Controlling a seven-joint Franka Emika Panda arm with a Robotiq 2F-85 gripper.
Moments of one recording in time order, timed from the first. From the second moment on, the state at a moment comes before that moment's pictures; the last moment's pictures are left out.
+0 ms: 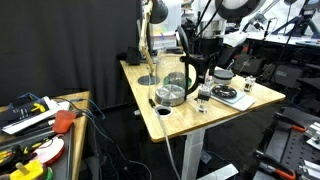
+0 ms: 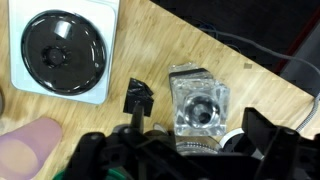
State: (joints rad) arm 0.09 -0.01 0.06 -2.49 -0.02 2.44 0.00
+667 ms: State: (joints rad) arm 0.09 0.05 0.07 -2.46 0.03 2.43 -0.04
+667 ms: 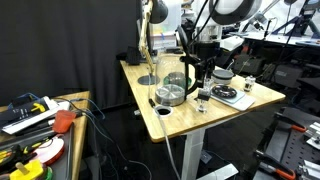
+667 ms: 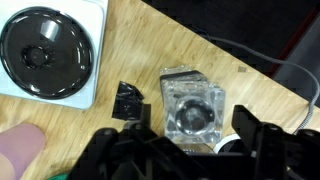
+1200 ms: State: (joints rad) arm 0.08 0.05 0.06 -2.46 0.07 2.43 -0.07
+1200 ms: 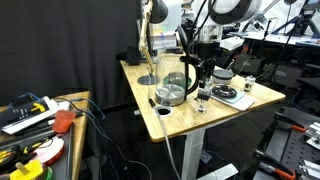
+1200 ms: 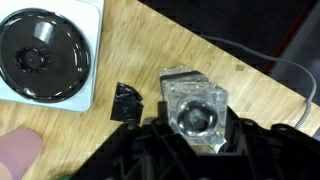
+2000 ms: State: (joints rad) arm 0.11 -0.18 0.08 -2.55 -0.01 2.28 0.13
